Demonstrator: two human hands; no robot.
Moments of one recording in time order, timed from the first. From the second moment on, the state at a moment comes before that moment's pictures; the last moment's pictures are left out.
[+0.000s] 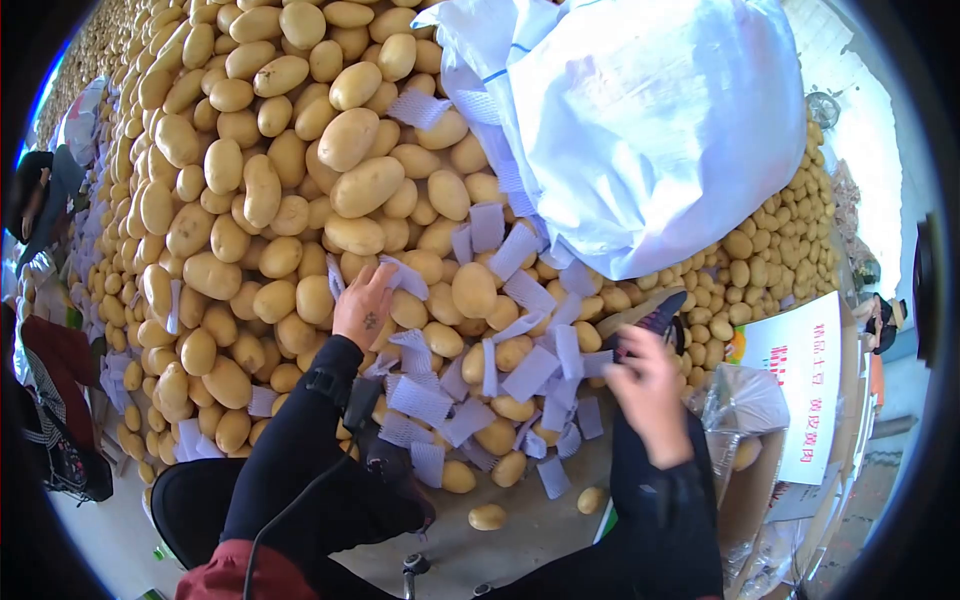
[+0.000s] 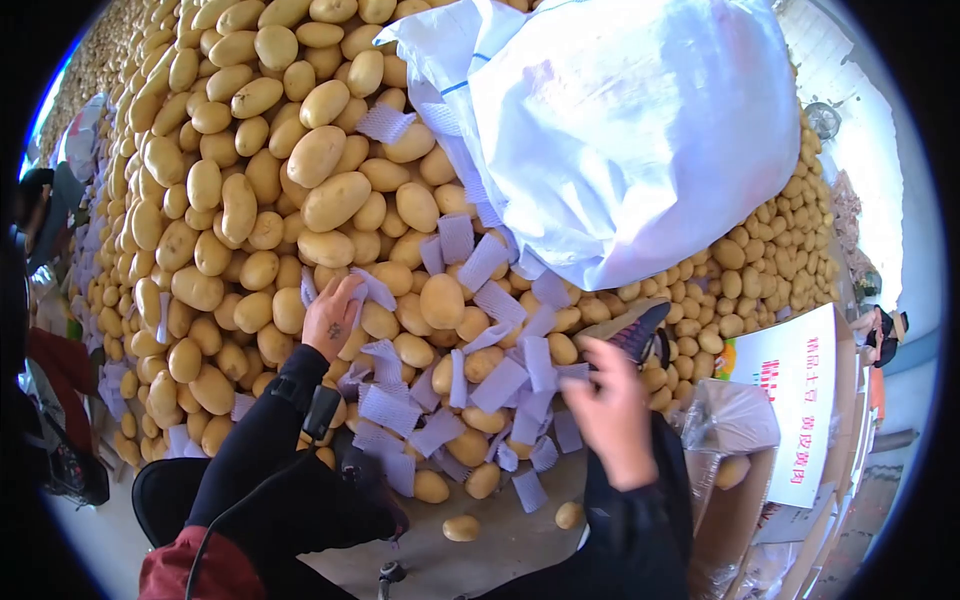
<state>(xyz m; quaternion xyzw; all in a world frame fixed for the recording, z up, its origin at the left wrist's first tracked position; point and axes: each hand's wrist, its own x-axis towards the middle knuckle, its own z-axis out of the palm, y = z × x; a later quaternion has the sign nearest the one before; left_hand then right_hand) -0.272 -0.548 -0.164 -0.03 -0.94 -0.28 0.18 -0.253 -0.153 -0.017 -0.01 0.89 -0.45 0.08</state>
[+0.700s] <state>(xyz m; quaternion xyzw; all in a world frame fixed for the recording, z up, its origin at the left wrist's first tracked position) -0.129 -0.390 -0.121 0.18 -0.81 -0.55 0.08 -0.138 -0.260 -0.086 0.25 0.20 -0.89 0.32</state>
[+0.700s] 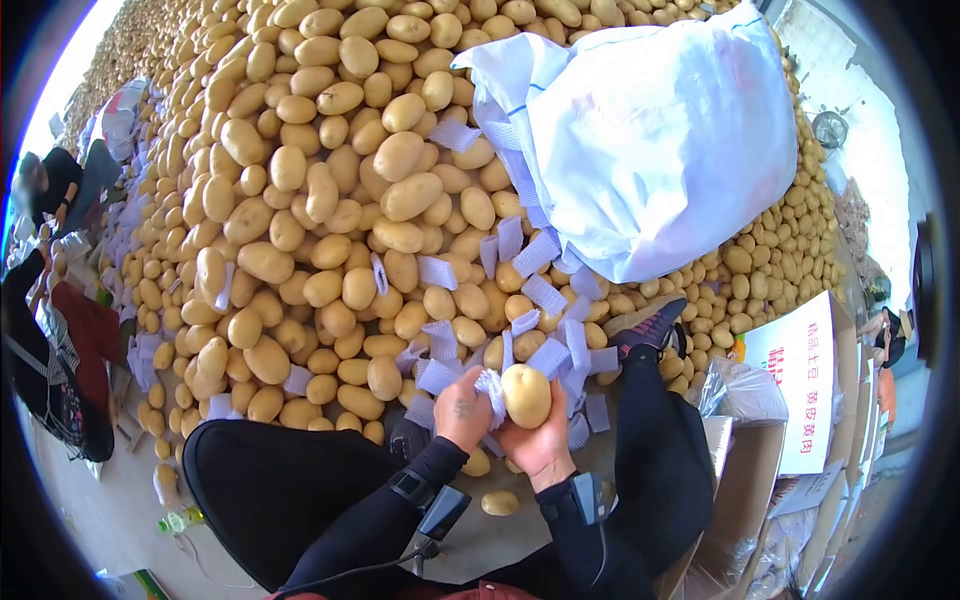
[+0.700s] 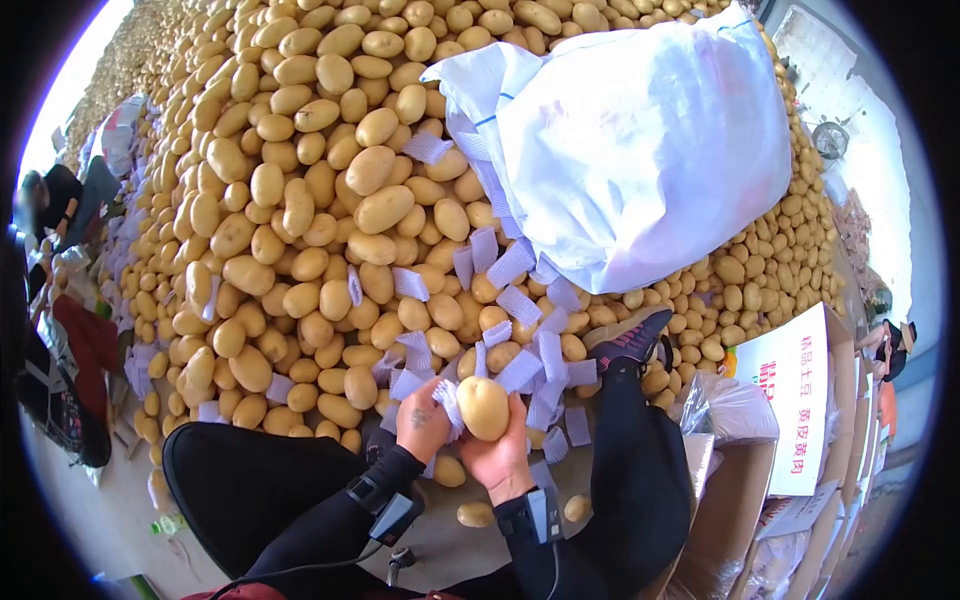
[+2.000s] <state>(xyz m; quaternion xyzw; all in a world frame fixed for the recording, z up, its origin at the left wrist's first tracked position) -0.214 -0.417 -0.148 0.16 -0.82 -0.50 0.23 -0.236 -0.314 -0.175 0.11 0.51 -0.84 0.15</state>
